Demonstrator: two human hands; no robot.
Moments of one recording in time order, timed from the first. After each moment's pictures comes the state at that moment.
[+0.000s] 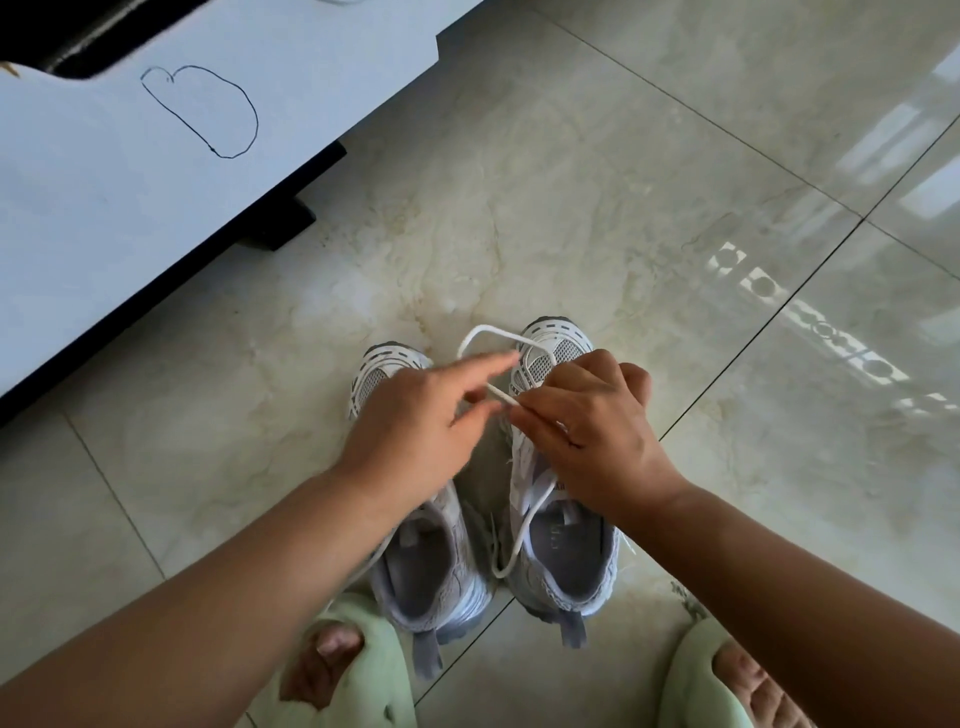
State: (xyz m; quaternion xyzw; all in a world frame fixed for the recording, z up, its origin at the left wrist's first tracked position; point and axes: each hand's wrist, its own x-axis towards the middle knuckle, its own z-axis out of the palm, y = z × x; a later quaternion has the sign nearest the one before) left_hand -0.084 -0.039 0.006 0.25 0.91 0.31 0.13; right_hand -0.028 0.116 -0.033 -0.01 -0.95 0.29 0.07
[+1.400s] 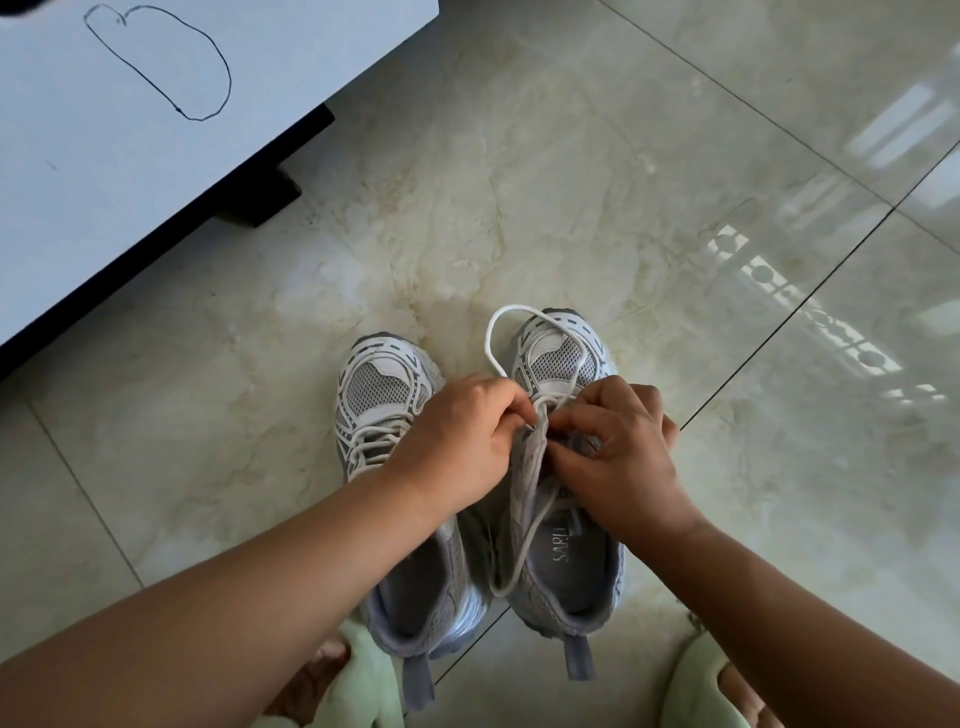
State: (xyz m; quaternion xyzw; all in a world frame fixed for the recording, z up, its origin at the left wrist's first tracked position) left_hand -0.087 -0.017 -0.040 0.26 0.89 0.32 0.20; right_hand -0.016 0.117 -0.056 -0.17 -0.91 0.39 -0.02
